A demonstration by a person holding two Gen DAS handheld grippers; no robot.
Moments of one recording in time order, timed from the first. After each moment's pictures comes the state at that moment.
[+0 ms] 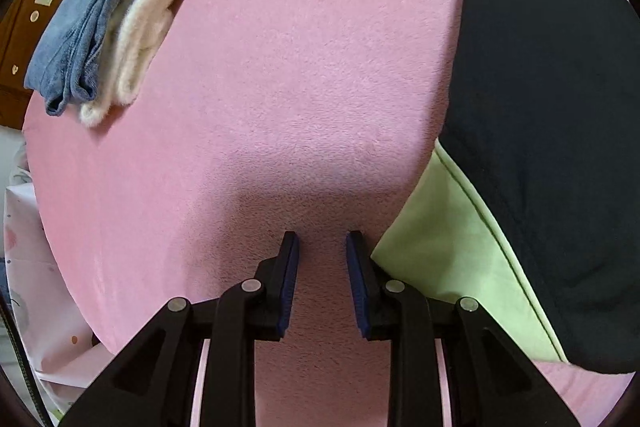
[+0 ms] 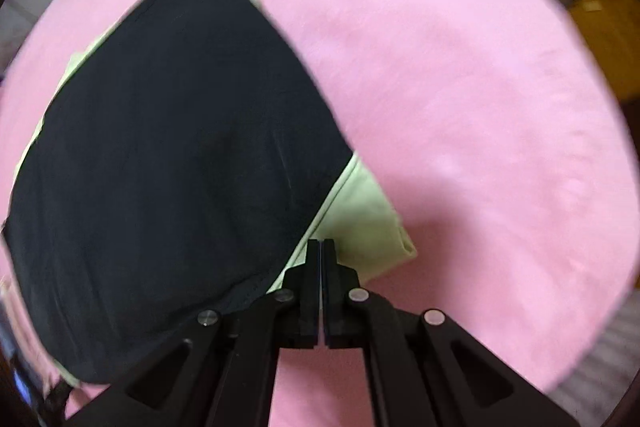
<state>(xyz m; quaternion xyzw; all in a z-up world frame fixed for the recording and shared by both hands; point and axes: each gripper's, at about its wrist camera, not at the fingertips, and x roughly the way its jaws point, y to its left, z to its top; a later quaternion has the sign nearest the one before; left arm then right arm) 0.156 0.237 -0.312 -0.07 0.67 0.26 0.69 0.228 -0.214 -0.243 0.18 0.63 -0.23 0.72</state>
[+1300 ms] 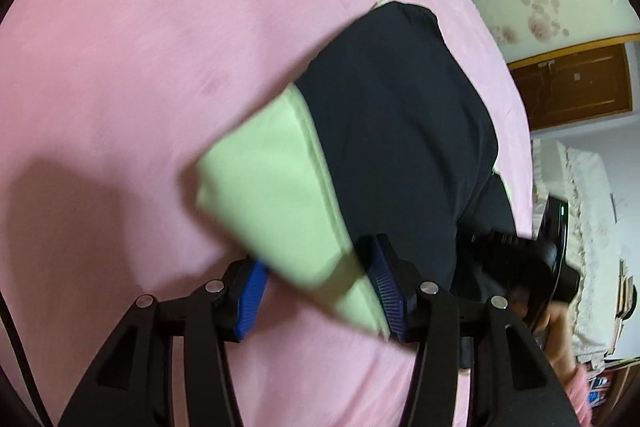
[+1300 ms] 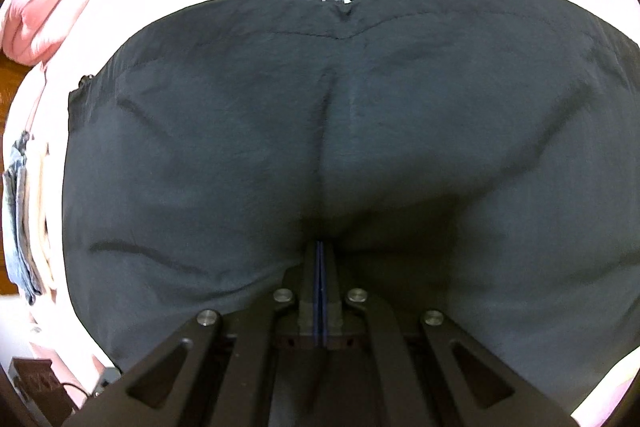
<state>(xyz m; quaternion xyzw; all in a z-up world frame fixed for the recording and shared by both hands) 0.094 0.216 -0.325 -0.44 0.51 0.05 0.74 0.375 0.049 -0.309 0.08 0.68 0.07 0.72</state>
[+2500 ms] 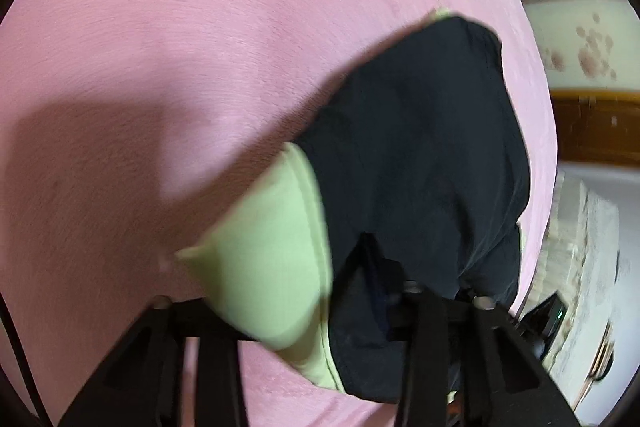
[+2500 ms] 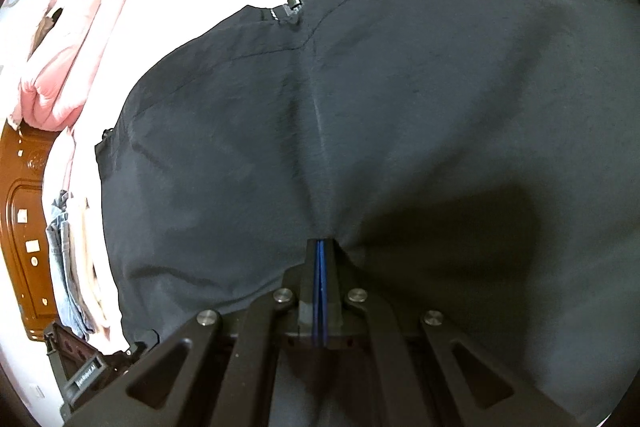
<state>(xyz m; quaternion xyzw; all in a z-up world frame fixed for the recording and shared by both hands) 0.131 0.242 -0.340 -0.50 0.54 0.12 0.67 0.344 -0.029 -0.302 0.21 0.65 0.08 0.73</state>
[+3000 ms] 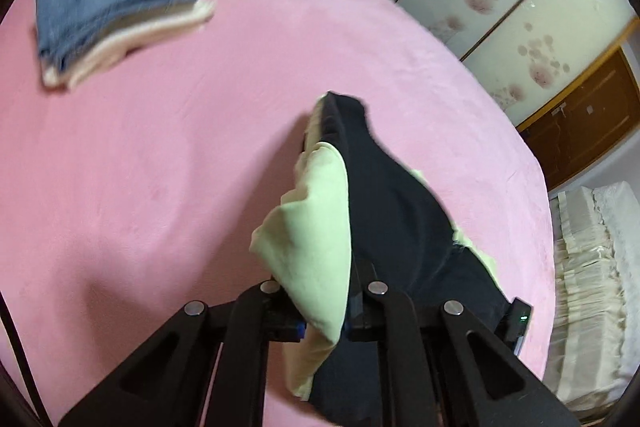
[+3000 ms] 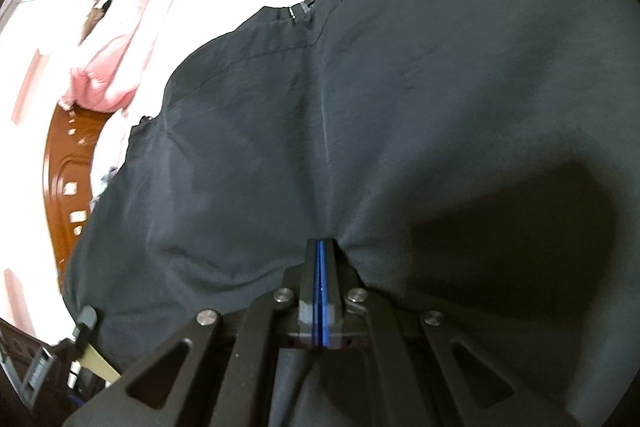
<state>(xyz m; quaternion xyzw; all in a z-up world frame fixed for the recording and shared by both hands) 0.118 0.136 -0.207 -0.34 0.38 0.18 0.84 0.342 -0.078 -0.320 0.26 0.63 0.20 0.70</state>
